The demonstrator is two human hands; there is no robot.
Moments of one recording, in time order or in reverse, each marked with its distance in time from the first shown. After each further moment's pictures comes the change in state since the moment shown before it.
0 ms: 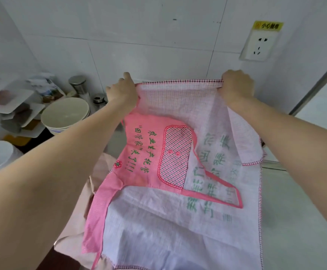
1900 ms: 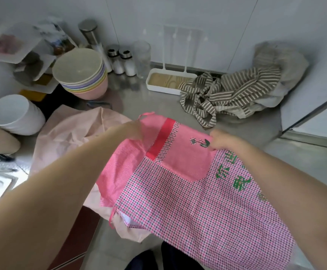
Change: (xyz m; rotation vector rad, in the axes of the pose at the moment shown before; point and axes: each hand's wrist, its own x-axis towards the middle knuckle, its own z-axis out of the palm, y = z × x) left_hand -0.083 -0.077 0.145 0.067 -0.813 0.042; right_hand -0.126 -0.032 0.183 0.054 -0.922 -0.106
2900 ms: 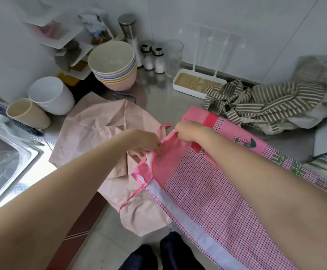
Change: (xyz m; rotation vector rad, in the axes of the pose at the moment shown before) left_hand -0.044 -0.010 0.014 -0.582 -0.377 -0.013; right_hand 0.011 -0.129 -0.017 -0.294 0.007 -0.551
